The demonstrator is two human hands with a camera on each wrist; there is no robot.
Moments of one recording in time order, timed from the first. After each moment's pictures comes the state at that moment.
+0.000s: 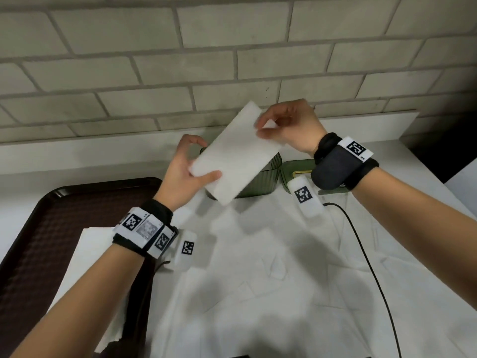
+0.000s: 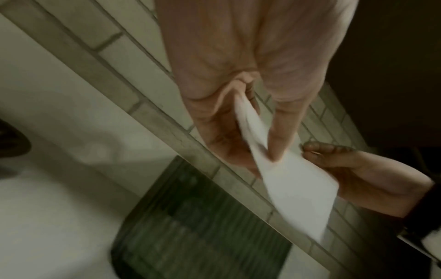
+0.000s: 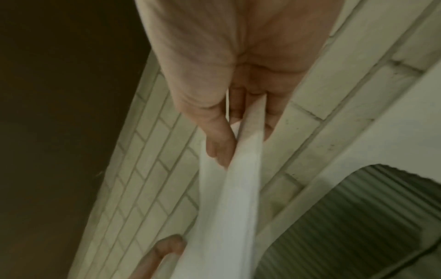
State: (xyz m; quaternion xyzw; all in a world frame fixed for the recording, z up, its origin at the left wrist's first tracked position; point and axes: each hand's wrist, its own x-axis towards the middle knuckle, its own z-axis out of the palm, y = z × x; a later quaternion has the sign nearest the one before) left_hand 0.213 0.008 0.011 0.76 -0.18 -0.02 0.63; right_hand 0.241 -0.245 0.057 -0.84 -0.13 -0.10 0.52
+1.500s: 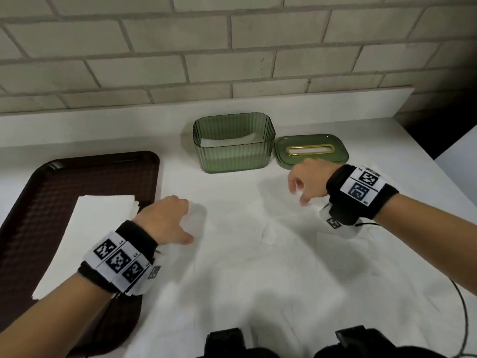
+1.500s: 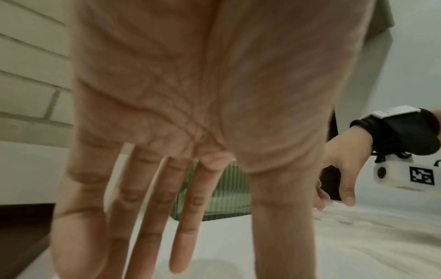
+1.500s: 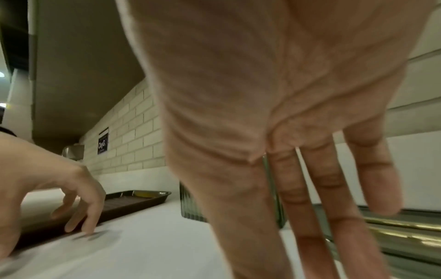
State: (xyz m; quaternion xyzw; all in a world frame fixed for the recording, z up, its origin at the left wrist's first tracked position) left_hand 0.131 0.048 -0.027 0.95 -0.16 -0.27 -0.01; right_hand 0.147 -0.272 -0.005 -0.96 -0.06 0.26 -0.01
